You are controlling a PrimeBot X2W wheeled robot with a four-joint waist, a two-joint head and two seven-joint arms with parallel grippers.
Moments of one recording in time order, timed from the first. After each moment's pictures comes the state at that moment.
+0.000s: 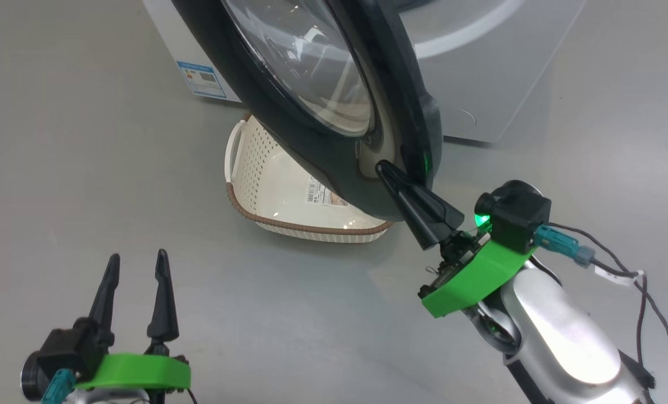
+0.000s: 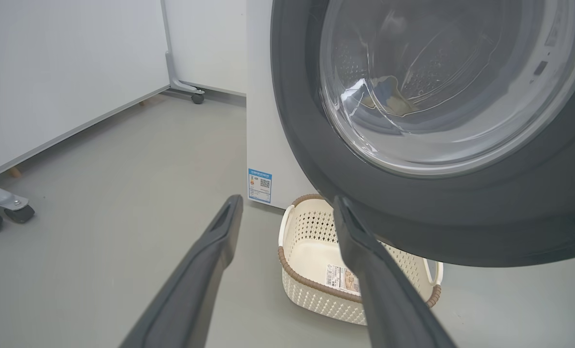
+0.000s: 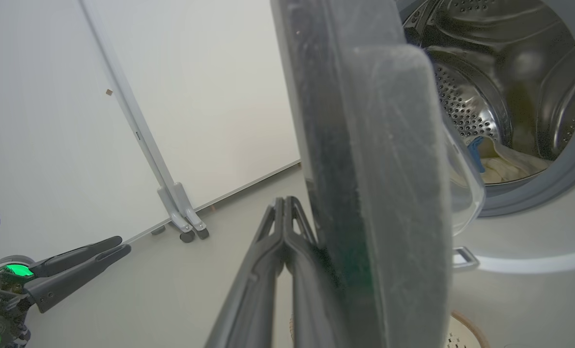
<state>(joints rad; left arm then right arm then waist) -0.06 0.04 -0.02 0.13 -0.19 -0.03 -0.25 -0.38 -0.07 0.47 0.16 0.31 0.13 -0.26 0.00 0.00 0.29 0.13</state>
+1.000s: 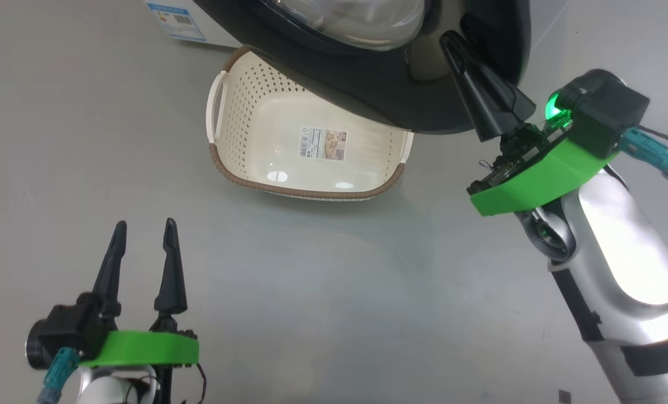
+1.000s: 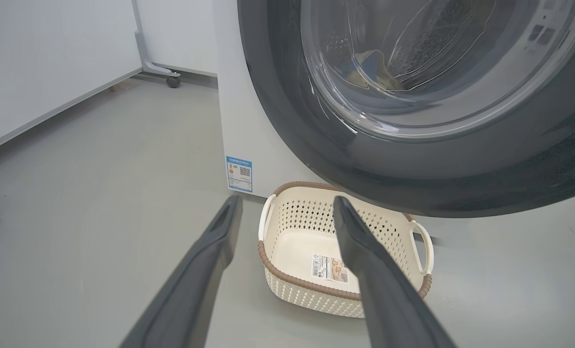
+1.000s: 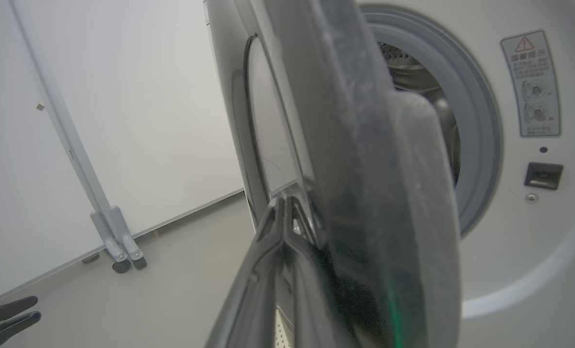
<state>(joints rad) -0.12 0.04 -0.05 0.09 -0.20 -0.02 -0.25 -0.60 -0.13 0.35 0.16 0.30 0.13 -0.26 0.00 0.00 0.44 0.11</state>
